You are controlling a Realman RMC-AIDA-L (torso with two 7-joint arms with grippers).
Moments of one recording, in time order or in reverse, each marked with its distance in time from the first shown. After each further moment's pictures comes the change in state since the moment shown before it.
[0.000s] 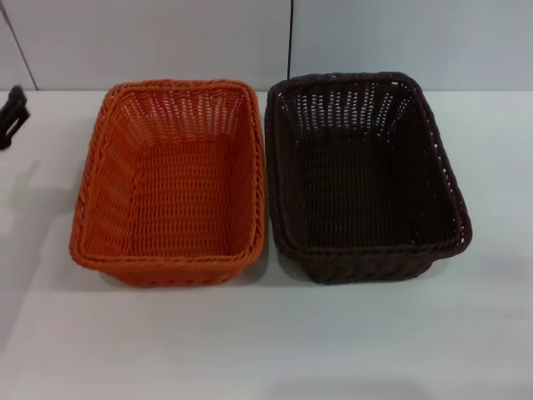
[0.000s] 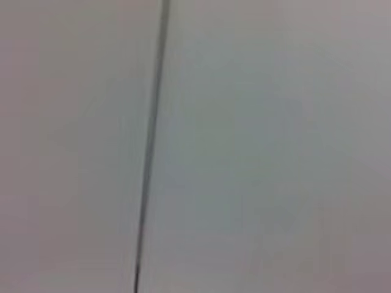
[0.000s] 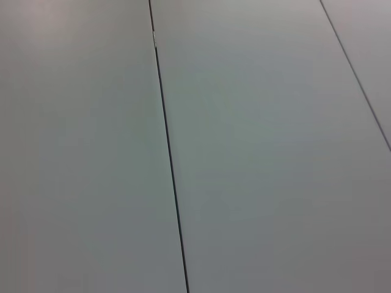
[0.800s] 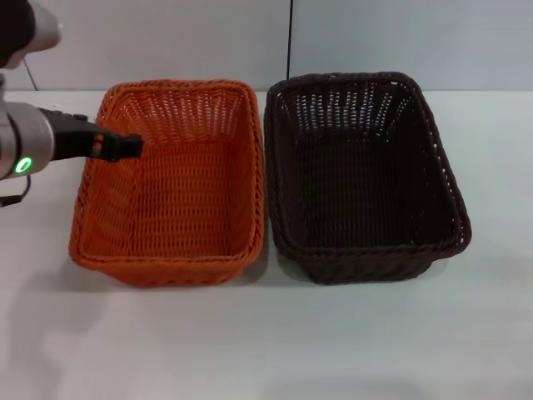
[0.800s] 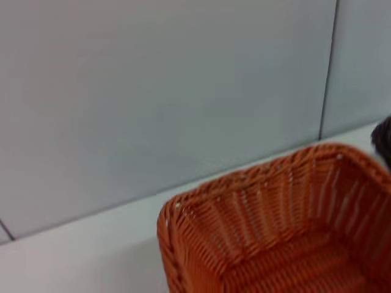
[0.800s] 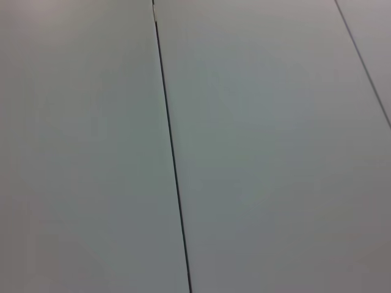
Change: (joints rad) left arm -0.259 -0.204 -0.332 -0.586 0.195 -1.509 0.268; right arm 0.003 0.000 -0.017 0.019 0.000 0.032 -0.006
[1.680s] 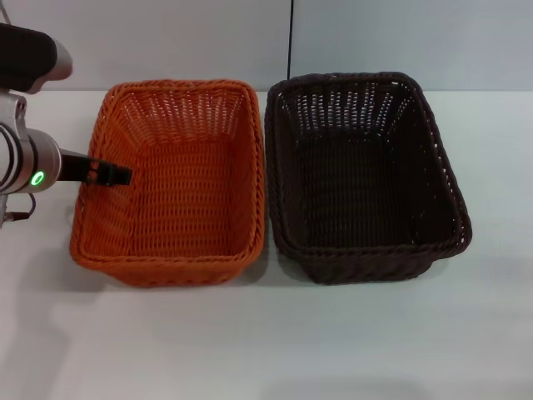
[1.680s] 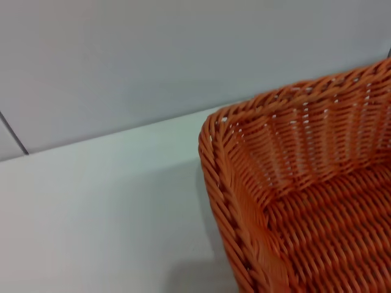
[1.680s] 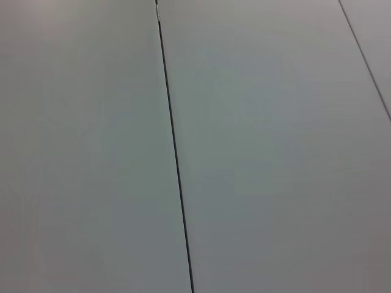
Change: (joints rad) left arm -0.139 0.002 -0.064 0.324 0.042 0.051 -0.041; right arm -0.004 -0.001 -0.006 -0.004 0.000 -0.001 -0.002
